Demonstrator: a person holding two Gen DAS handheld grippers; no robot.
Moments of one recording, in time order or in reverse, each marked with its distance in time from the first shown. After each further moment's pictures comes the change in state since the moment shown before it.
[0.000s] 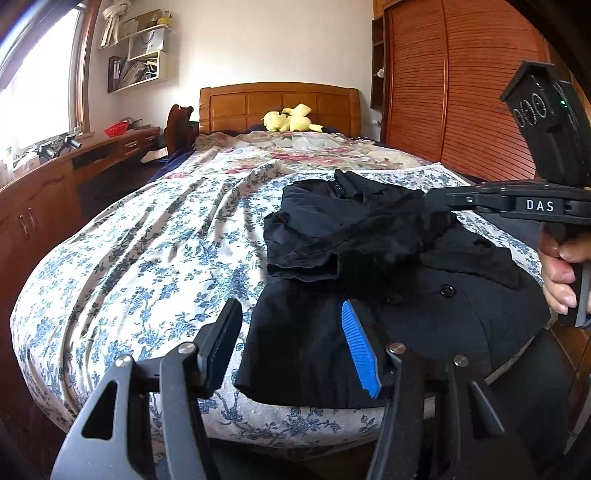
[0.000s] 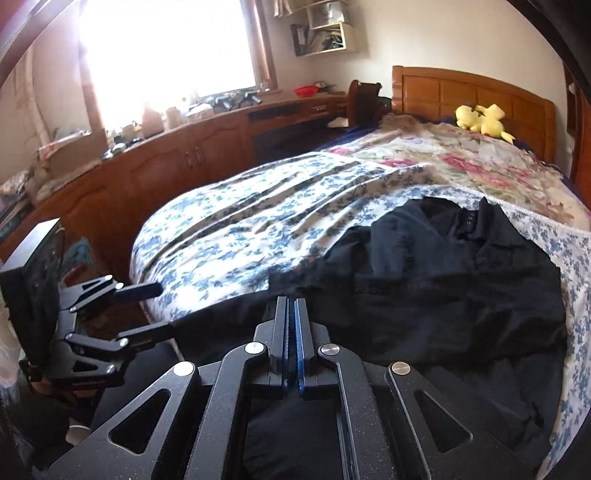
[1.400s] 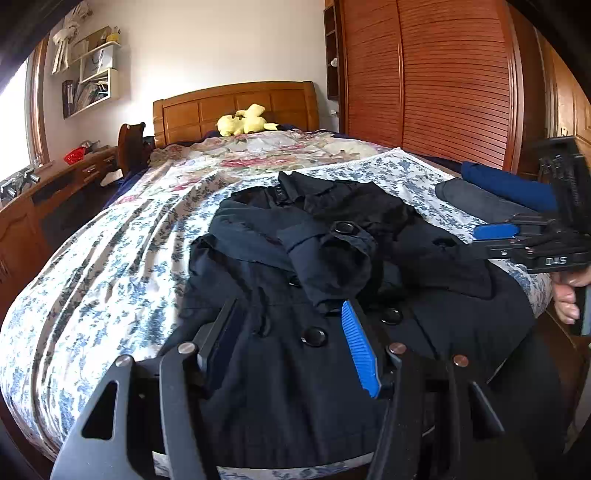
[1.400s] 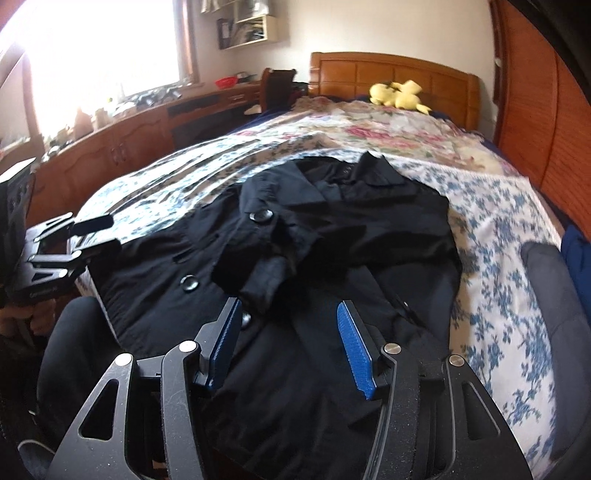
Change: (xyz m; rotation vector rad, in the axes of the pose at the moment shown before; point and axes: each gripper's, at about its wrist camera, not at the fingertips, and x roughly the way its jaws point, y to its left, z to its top) left arm 0.042 -0.096 0.035 0.127 0.019 -0.094; right arm -0.082 -0.118 -0.090 0.149 0.049 -0.264
